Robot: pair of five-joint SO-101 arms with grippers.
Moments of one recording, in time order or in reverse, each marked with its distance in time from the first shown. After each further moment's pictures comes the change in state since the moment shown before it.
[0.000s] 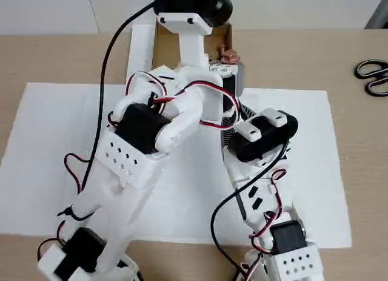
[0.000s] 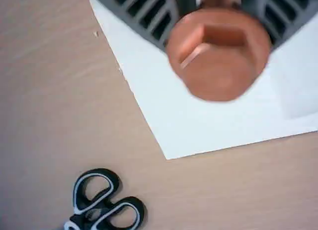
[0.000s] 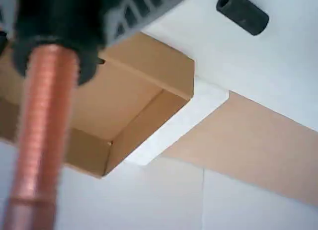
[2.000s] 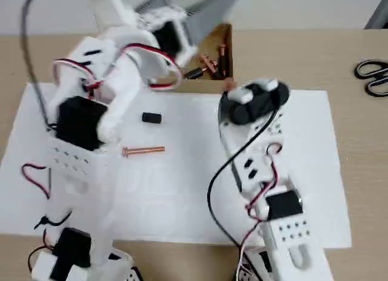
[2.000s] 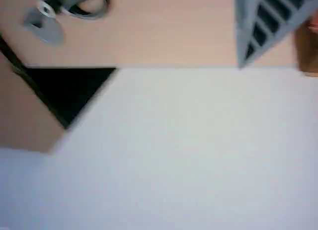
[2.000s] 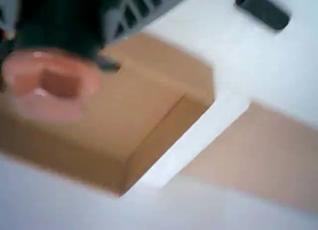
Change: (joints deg) left arm -18.0 -1.1 -12.0 -5.5 -0.1; right arm 2.5 25.1 -15.4 -5.5 -0.4
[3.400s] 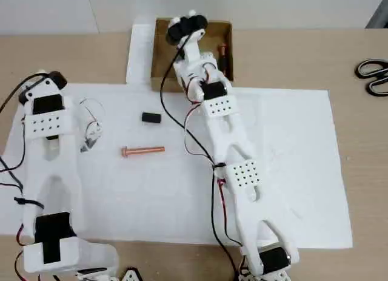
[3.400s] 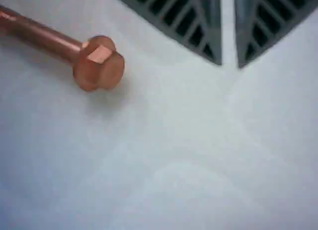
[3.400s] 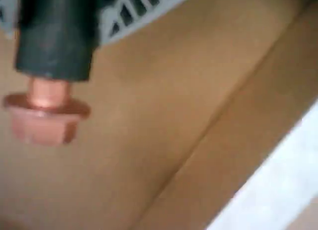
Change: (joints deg) left arm -29.4 7.6 46.5 17.9 3.8; right arm -4.5 138.5 -146.6 27.8 2.1
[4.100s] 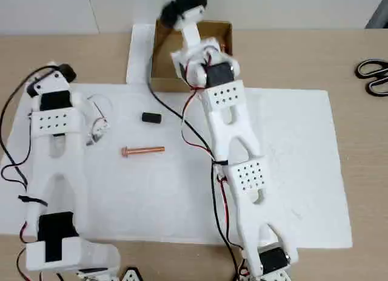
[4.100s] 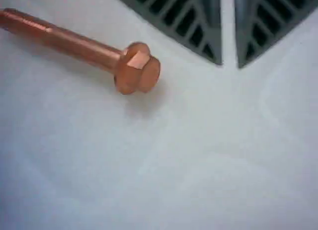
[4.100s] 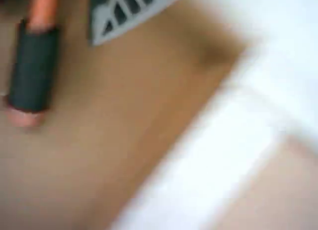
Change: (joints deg) left arm 0.7 0.0 -4.1 0.5 -0.3; right arm -2.7 -21.3 -5.2 37.5 0.0
